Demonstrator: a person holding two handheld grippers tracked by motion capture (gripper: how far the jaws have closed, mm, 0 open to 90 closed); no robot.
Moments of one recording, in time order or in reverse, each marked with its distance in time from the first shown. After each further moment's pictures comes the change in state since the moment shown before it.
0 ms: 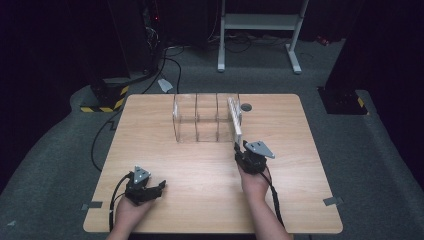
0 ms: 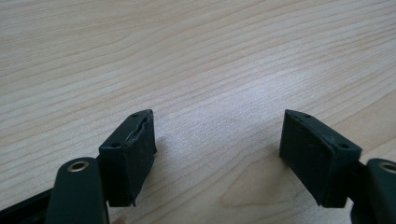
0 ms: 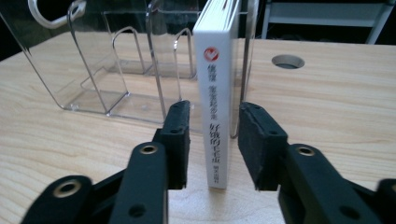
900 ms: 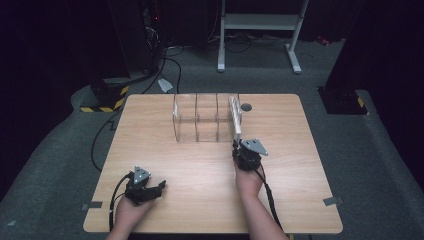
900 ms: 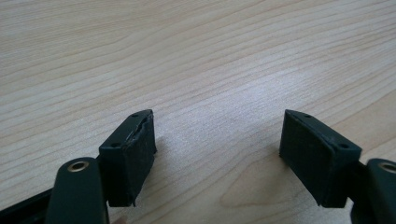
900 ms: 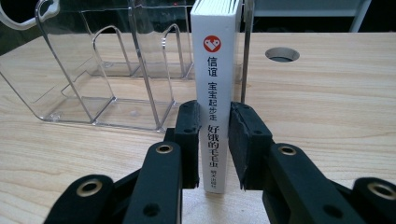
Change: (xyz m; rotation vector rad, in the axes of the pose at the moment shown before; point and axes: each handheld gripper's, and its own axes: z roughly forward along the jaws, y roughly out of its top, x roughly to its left) left arm 0.000 0.000 0.000 -0.002 0.000 -0.001; right arm 0.010 -0.001 0.019 0.015 -0.067 0.053
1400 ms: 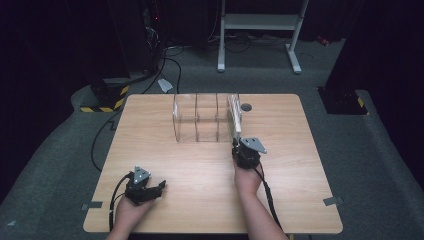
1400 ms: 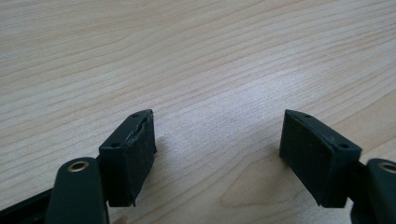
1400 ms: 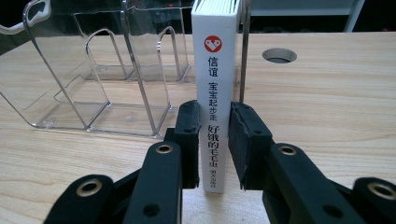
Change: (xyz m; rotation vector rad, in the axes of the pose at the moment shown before) left arm 0.000 0.000 0.000 0.000 0.000 0.001; right arm 0.001 0.003 0.006 0.000 -0.018 0.012
